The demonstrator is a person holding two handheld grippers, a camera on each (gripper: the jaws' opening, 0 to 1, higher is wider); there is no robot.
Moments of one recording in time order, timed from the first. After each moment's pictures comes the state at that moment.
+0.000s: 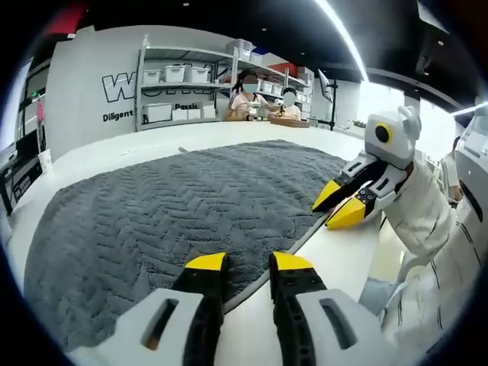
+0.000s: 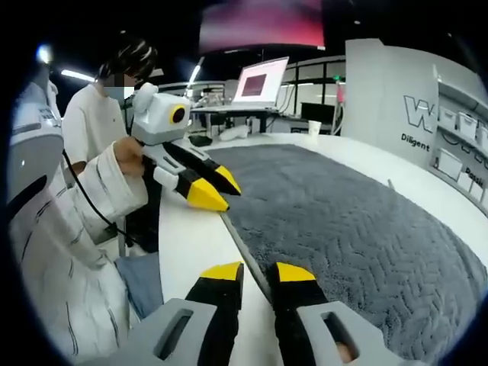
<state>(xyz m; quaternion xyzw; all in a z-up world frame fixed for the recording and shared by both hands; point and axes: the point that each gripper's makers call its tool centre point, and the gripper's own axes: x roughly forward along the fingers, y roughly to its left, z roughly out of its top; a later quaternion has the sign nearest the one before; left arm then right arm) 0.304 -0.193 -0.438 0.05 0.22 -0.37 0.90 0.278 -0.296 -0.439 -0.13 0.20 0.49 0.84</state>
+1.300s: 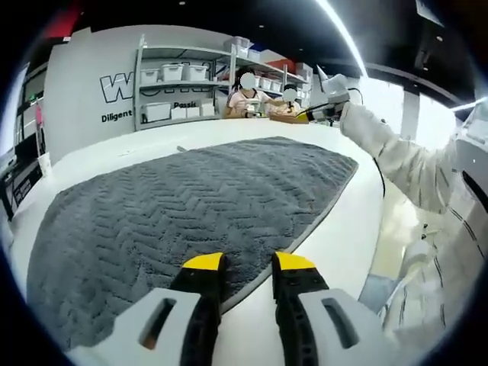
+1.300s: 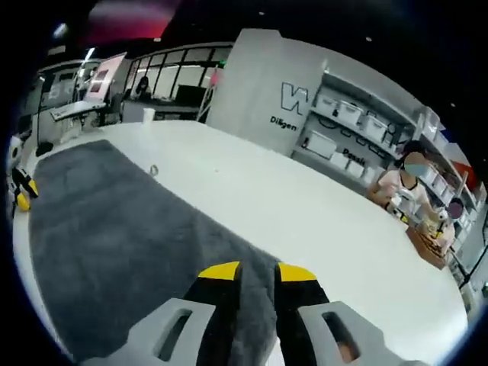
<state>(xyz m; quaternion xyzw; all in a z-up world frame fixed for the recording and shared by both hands) 0.304 -0.194 -0.437 0.06 0.22 -0.37 0.90 0.513 -0.612 -0.364 -0.19 0.21 0.13 0.95</state>
